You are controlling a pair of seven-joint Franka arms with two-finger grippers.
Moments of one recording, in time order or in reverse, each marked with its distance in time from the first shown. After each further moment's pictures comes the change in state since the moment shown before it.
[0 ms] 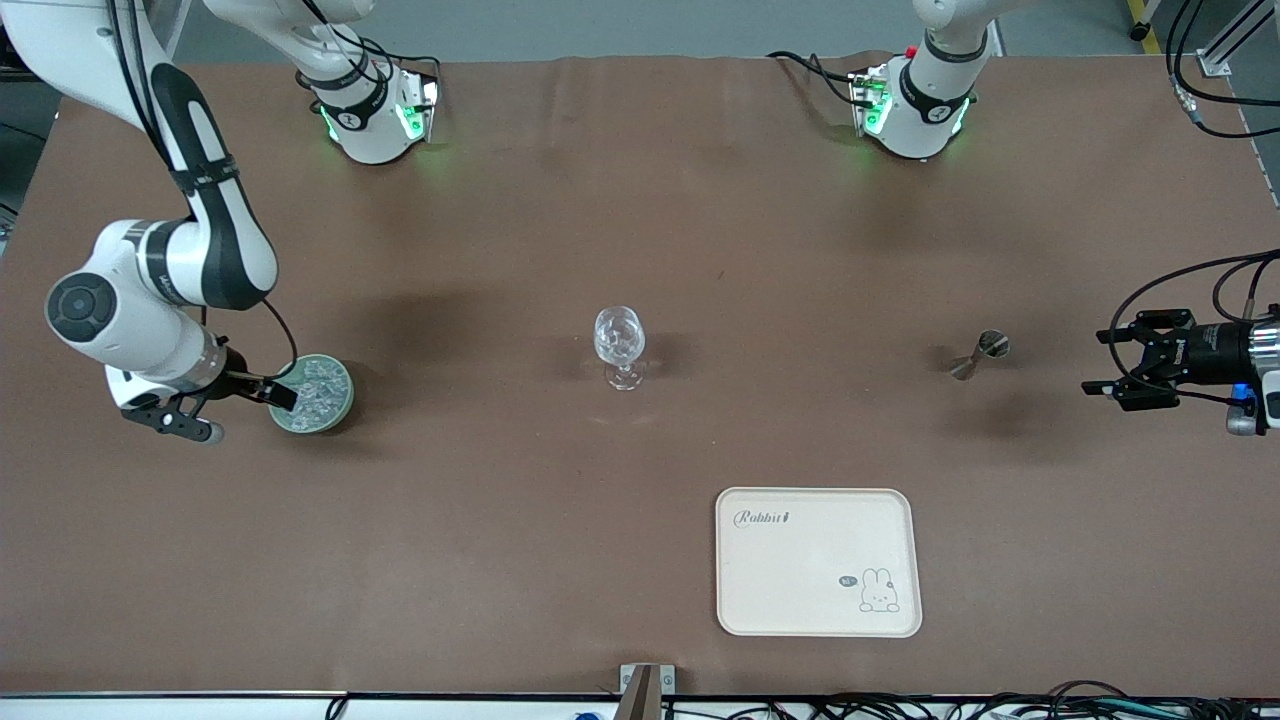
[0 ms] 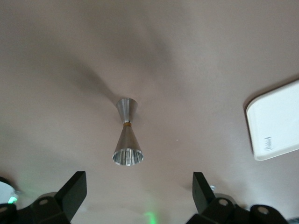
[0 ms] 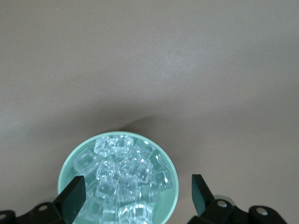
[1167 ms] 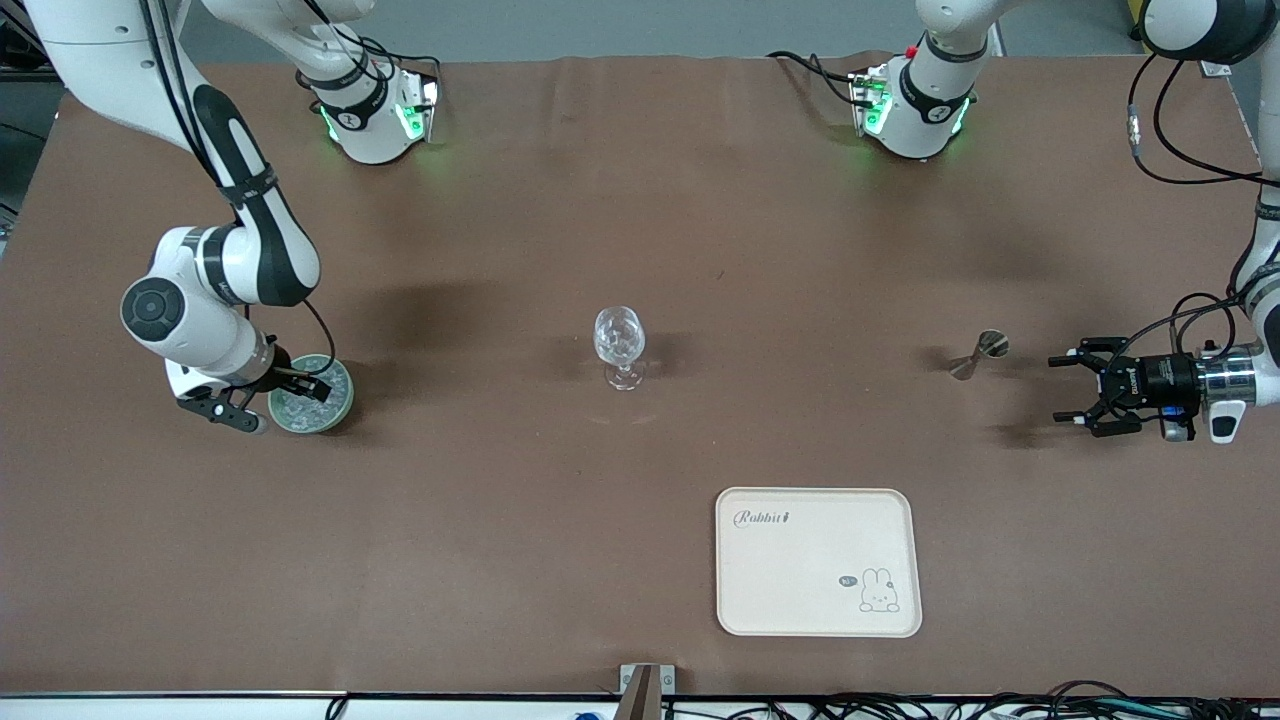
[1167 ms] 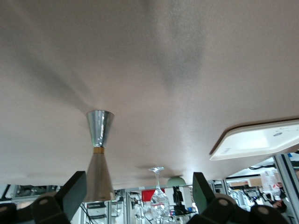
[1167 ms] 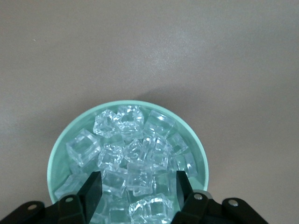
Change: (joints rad) left arm 0.077 0.243 -0.004 0.041 -0.260 -0.002 -0.055; right arm 0.032 0.024 0.011 -0.077 0.000 0.055 0.087
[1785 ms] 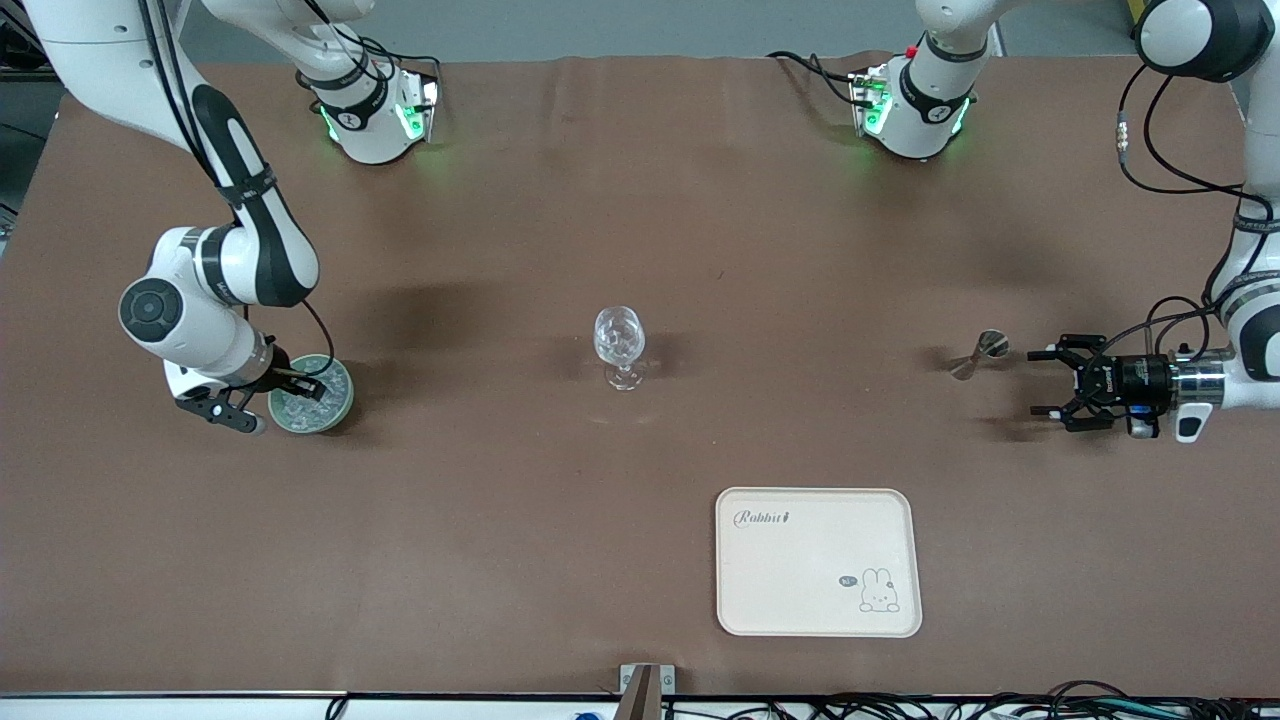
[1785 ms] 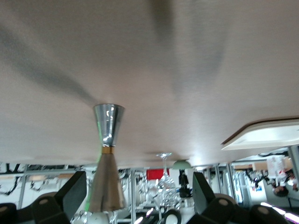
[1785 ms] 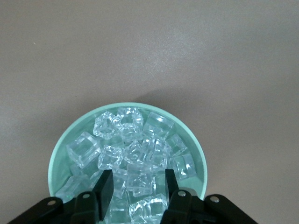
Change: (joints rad) left arm 0.006 0.068 -0.003 -0.001 -0.015 -0.085 0.031; right arm 0.000 0.000 -0.001 0.007 0.001 -0.001 0.005
